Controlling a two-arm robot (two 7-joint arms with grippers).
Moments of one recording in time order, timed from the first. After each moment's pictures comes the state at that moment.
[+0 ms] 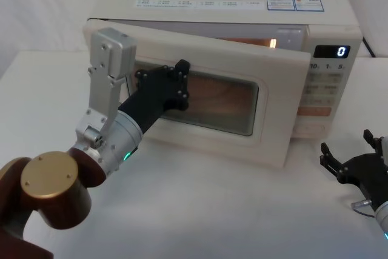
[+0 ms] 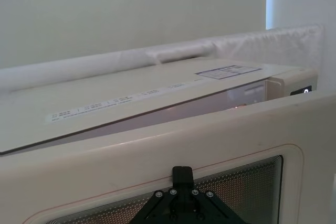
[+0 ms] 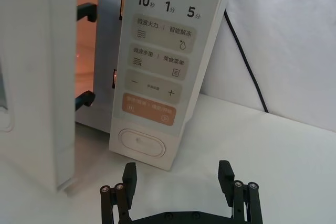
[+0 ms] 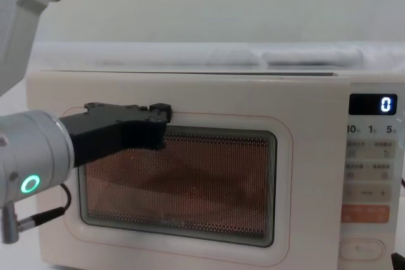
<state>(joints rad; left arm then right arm) -0.15 0.28 0.27 -1.78 -0.22 0.17 -0.23 -0.11 0.16 -0.08 -1.64 -0.07 -0.05 0.13</state>
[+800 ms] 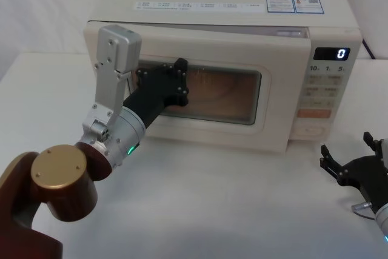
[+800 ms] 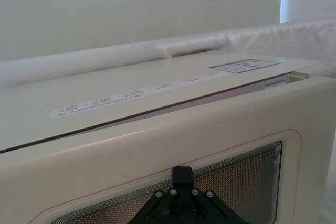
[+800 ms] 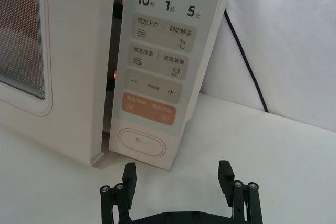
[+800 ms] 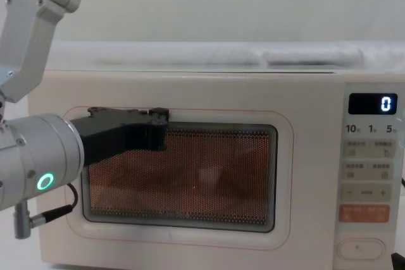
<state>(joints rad) -0.20 0.25 0.27 -1.72 -0.19 0.18 -0.22 -0.11 0.16 -0.08 -1.64 -0.07 -0.05 0.13</state>
